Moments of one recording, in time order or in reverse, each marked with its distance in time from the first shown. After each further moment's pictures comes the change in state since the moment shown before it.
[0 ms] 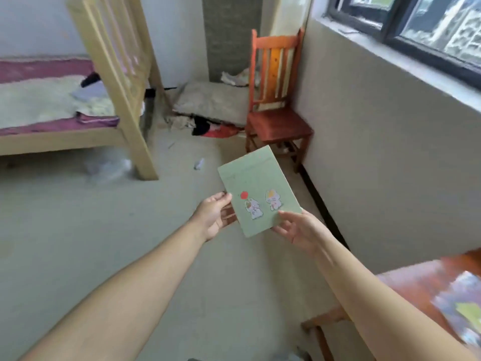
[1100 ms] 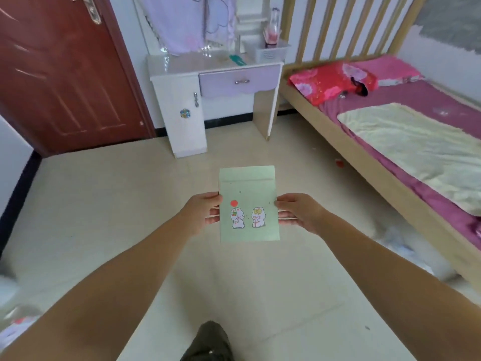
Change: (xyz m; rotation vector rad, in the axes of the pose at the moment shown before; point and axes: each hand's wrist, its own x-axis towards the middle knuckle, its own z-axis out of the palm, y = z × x) left_hand -0.310 0.158 -0.847 -0.478 1.272 0.323; right_hand 0.279 0.377 0.975 -1.134 -1.217 0.334
